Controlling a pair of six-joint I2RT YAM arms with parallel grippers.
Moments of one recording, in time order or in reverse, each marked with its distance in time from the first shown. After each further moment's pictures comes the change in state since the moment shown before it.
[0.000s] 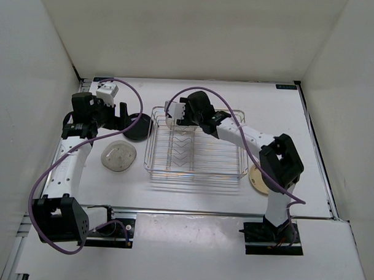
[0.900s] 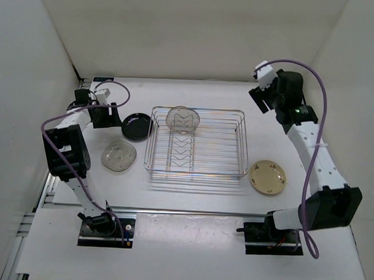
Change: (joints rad) left arm 0.161 0.635 0.214 -0.003 0.040 -0.029; right arm -0.517 -0.478 -0.049 -0.278 0.007 0.337
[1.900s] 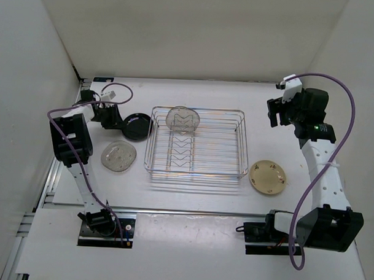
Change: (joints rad) left arm 0.000 0.261 0.187 -0.063 0.161 -0.017; right arm -0.270 -0.214 -0.232 -0.037 -0.360 0.274
